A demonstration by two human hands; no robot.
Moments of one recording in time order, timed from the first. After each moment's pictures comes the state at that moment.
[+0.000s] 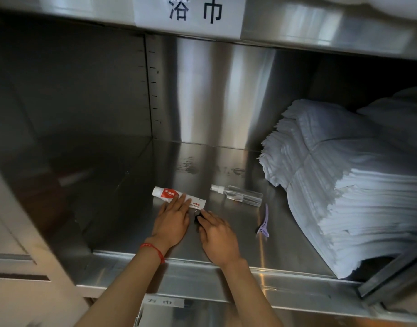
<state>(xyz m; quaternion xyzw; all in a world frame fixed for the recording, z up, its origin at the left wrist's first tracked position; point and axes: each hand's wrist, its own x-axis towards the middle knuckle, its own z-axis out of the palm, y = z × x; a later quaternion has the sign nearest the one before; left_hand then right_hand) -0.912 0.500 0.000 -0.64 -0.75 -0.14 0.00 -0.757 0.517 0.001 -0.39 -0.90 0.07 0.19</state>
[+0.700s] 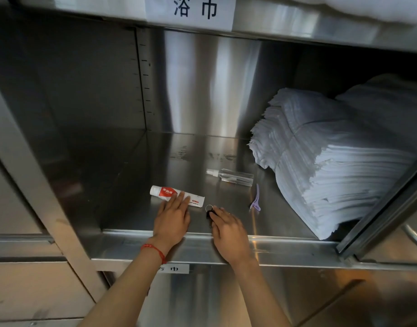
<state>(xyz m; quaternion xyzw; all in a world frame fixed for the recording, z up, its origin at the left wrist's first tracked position) -0.889 0.446 -0.003 -0.64 -0.75 -0.15 0.00 -0.718 0.462 -0.003 -0.45 -0.86 0.06 0.22</state>
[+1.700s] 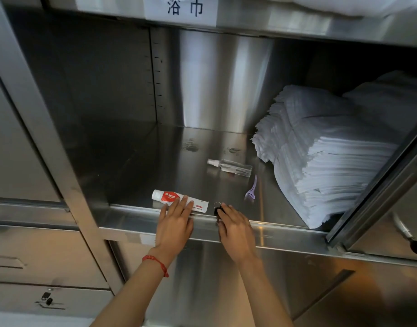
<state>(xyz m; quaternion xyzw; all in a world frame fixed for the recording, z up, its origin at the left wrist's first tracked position) -0.837 0.381 -0.014 -0.61 -0.77 -0.16 0.07 -0.673 0.431 -0.007 -0.43 -0.86 0.04 0.27</state>
